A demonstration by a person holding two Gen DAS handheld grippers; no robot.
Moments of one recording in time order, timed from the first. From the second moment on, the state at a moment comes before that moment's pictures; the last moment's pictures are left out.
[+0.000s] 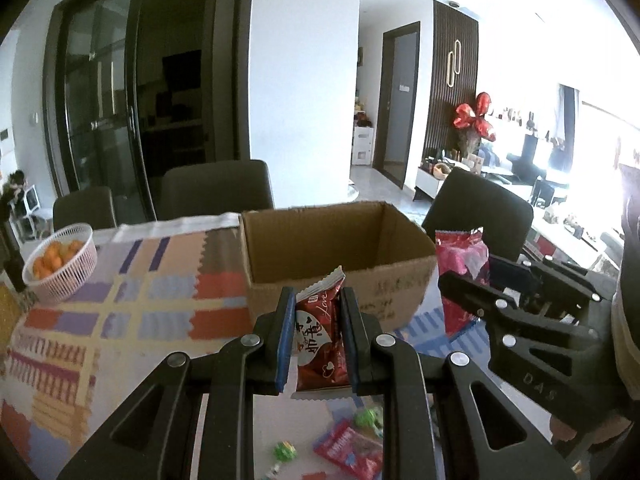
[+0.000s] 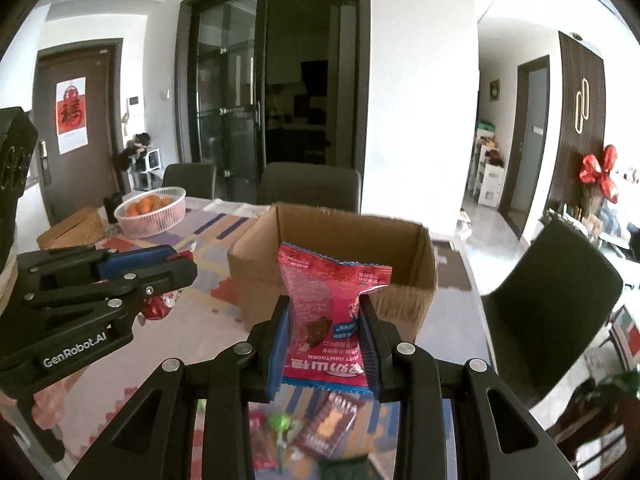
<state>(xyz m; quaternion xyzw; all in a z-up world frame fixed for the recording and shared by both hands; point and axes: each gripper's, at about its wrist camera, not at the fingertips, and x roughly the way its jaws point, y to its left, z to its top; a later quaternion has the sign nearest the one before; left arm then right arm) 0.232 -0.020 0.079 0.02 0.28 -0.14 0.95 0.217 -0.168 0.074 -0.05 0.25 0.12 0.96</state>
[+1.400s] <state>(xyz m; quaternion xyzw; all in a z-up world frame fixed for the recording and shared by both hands) 0.327 -0.026 0.073 0.08 0.29 -0.12 0.95 0.322 -0.181 0.075 -0.06 0.28 0.08 0.96</state>
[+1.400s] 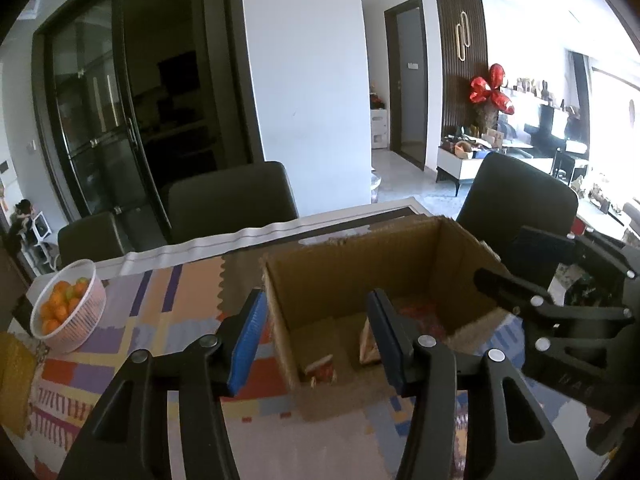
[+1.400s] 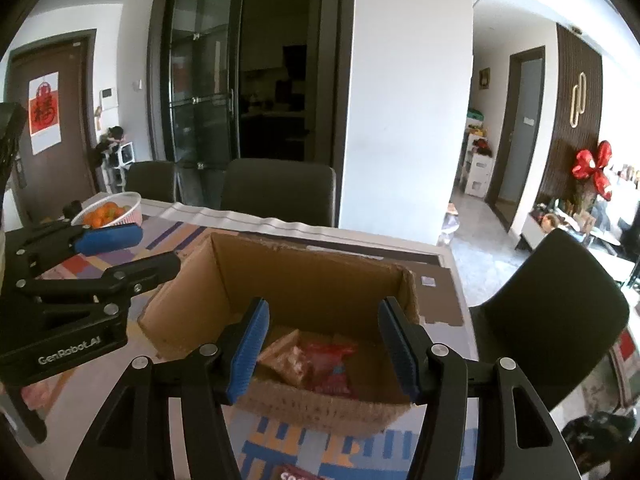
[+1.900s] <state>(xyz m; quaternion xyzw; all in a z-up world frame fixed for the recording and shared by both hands) 0.233 0.005 0.080 0.11 0.26 -0.12 0.95 0.239 -0.152 0.079 -0.06 0.24 0.10 0.96</state>
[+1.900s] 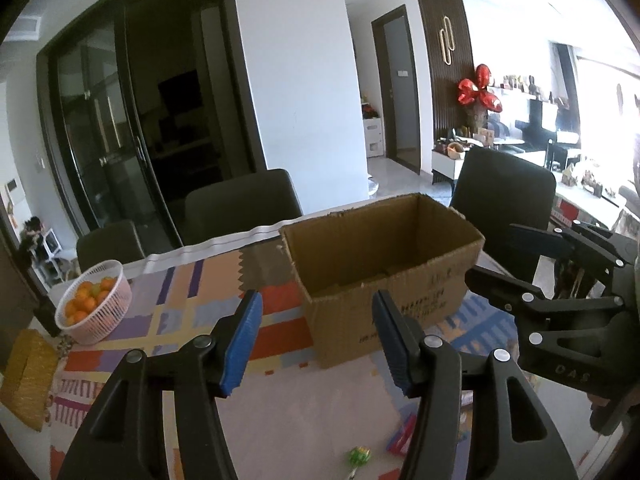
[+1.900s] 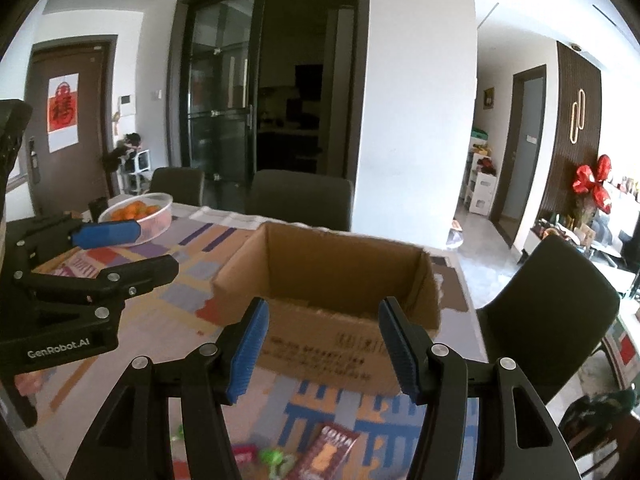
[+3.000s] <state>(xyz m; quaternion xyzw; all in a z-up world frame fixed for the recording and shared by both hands) 0.196 0.014 -0.057 0.14 0.42 -0.14 0.89 0.217 -0.138 -0.052 -0.08 0.41 0.14 0.90</state>
